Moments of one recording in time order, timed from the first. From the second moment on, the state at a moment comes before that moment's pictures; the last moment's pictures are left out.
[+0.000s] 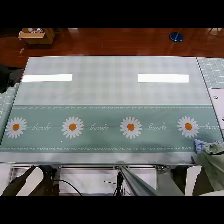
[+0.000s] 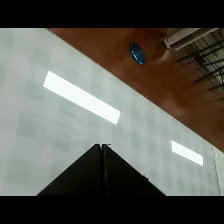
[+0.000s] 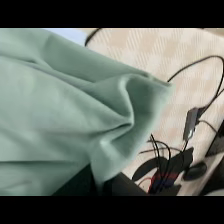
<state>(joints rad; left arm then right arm) 0.55 -0.94 0.85 0.41 -0.92 -1.06 -1.34 -0.64 0.75 -2.24 1.74 1.51</state>
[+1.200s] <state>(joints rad) -0.16 -1.23 1.30 1.13 -1.10 -1.33 -0.21 -1.12 1.28 -1.46 1.23 1.37</state>
